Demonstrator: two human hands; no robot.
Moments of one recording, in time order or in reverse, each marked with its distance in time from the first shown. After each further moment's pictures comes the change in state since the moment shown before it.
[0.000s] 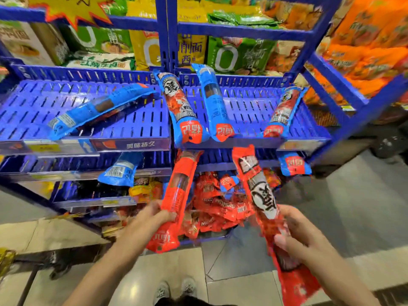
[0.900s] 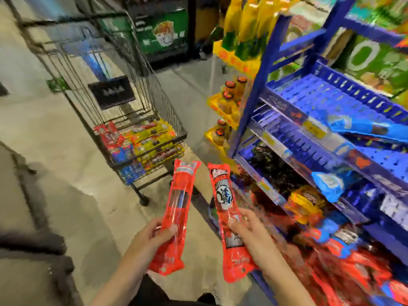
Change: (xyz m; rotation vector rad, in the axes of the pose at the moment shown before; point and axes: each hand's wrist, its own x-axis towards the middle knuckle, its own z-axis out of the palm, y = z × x) left_hand -0.215 -0.160 -0.104 -0.680 0.855 0.010; right_hand 0.065 0.061 0.298 -0.248 -0.768 0.120
